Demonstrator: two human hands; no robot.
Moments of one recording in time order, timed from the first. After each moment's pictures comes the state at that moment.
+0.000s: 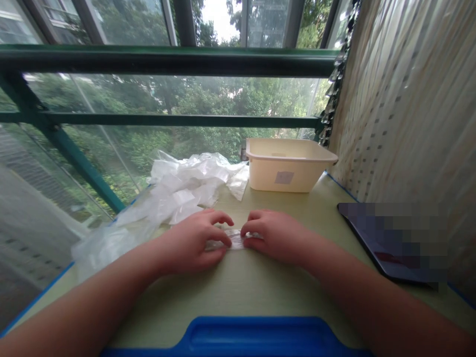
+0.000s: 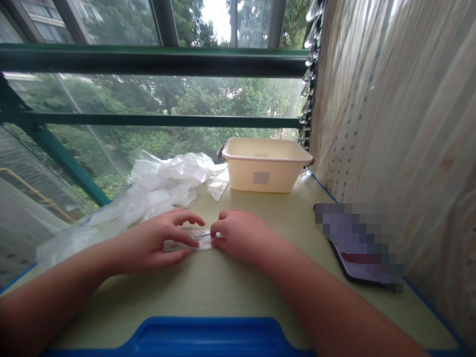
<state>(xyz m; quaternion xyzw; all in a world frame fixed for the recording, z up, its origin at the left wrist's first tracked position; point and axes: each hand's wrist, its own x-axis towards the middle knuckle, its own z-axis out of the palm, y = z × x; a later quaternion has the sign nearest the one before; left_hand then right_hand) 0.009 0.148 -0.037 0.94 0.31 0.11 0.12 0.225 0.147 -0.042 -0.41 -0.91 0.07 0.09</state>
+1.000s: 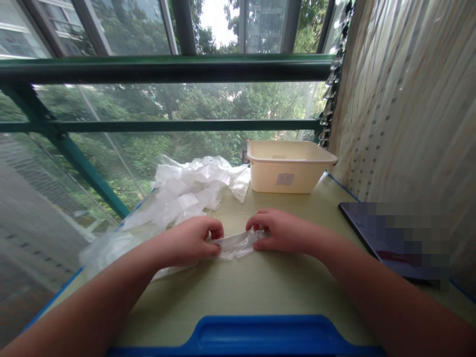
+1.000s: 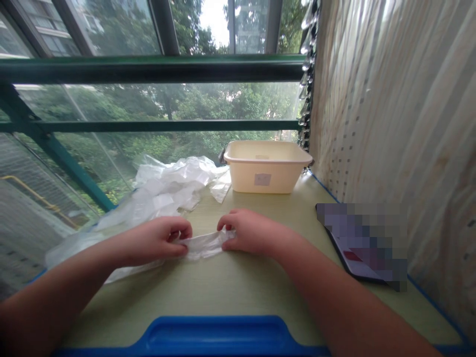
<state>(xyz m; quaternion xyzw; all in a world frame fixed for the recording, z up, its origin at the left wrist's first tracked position) 0.002 0.155 -0.026 0.83 0.49 0.03 0.27 0.234 0.158 -0.038 -0.43 -0.87 0.21 0.10</state>
